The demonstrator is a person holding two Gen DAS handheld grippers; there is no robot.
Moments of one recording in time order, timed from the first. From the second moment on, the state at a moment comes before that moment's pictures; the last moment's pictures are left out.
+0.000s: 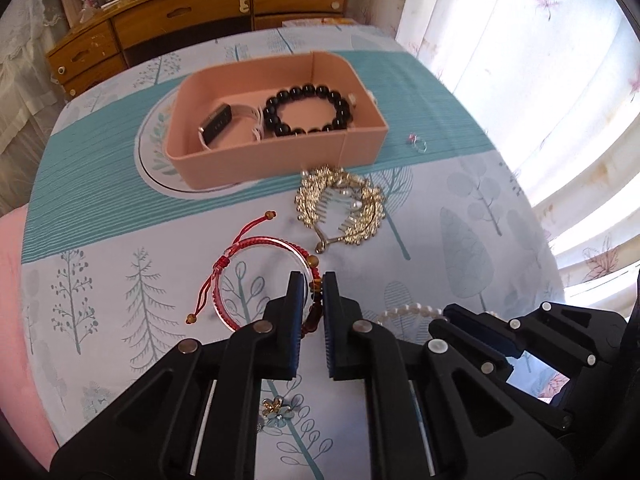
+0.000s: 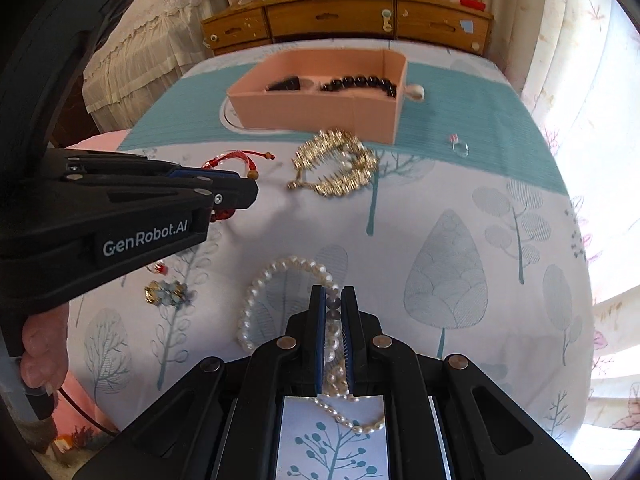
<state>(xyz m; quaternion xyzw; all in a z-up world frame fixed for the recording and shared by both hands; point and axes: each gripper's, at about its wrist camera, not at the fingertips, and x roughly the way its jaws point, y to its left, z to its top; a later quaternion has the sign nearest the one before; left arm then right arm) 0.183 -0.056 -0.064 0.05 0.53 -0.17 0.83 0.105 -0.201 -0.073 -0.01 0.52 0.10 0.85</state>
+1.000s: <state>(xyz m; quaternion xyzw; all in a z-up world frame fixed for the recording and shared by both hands) 0.238 0.036 0.034 -0.05 0.46 -0.12 0.88 0.289 -0.186 0.073 -0.02 0.41 0.06 0.91</state>
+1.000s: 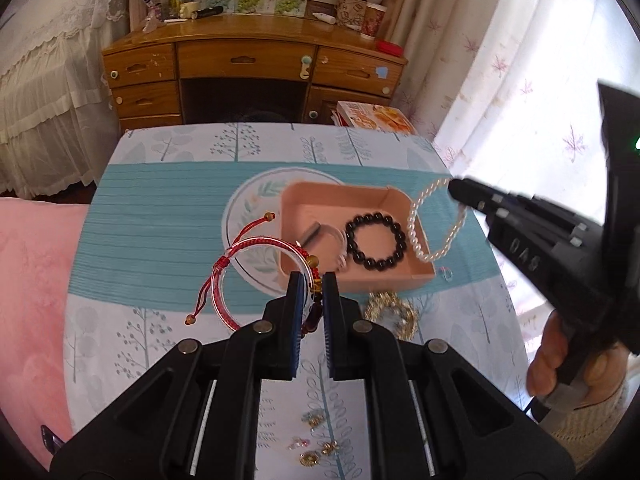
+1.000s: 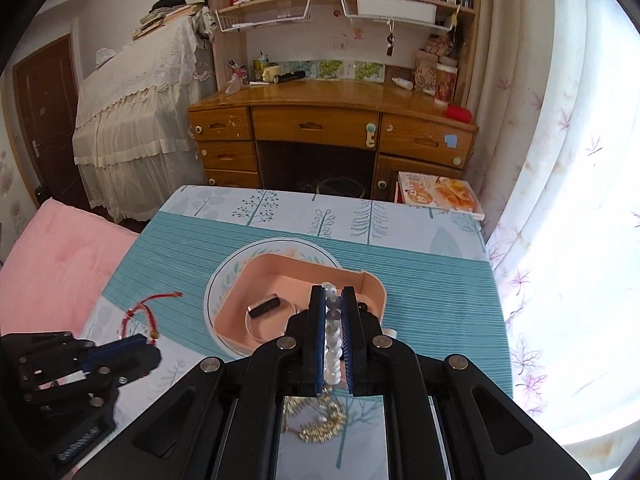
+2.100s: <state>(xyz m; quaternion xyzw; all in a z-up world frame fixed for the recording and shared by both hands) 0.339 -0.051 -0.074 0.01 0.50 -0.12 0.86 0.258 -0.242 -0.050 0.04 0.46 0.04 0.89</state>
